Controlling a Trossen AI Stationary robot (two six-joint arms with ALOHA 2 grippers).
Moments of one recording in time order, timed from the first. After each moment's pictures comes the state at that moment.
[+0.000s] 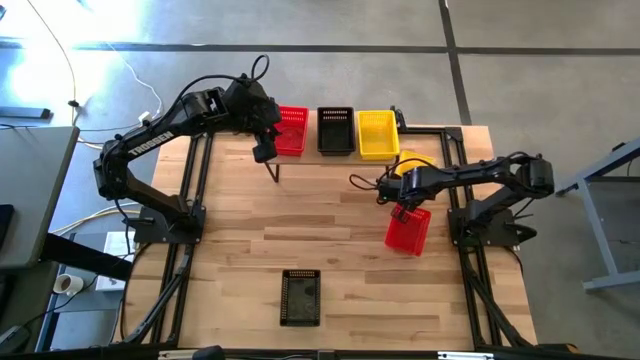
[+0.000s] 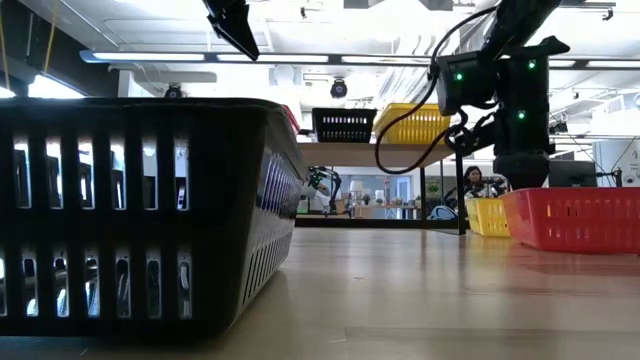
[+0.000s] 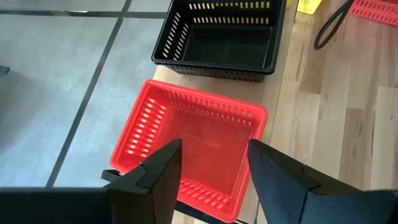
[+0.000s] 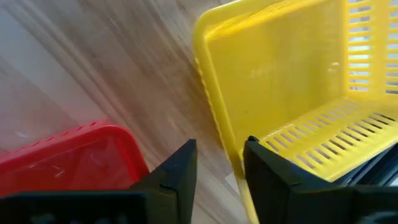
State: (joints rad) left arm 0.59 1.41 1.60 -1.02 -0.12 0.34; right arm -0.17 1.47 0.80 -0.98 0.34 0.44
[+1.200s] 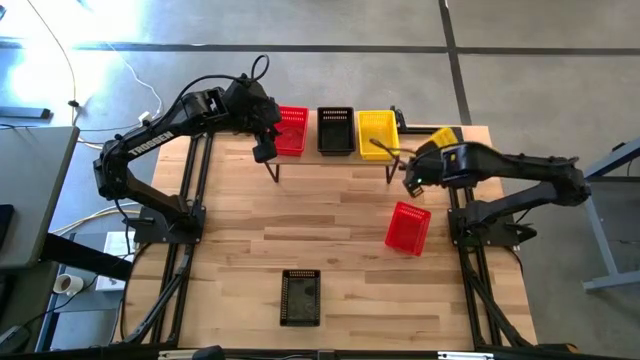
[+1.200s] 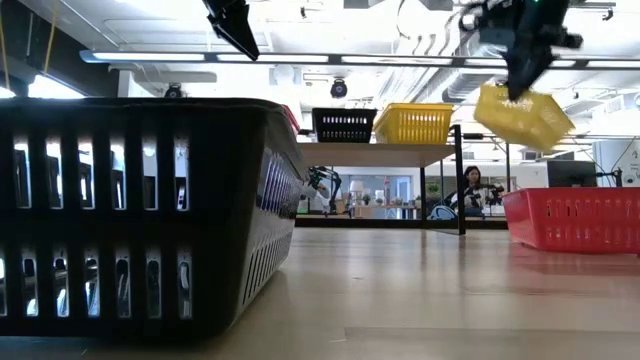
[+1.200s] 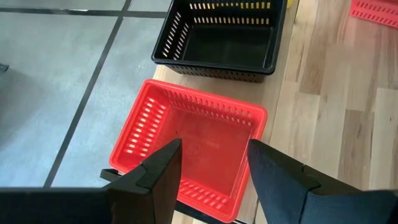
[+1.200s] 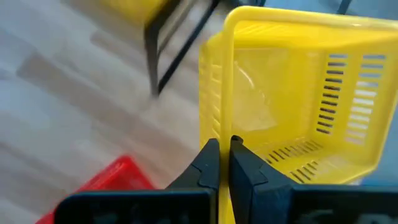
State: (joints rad) left arm 0.59 1.41 1.60 -1.02 -0.12 0.33; right arm -0.10 1.14 1.15 -1.41 0.52 0.85
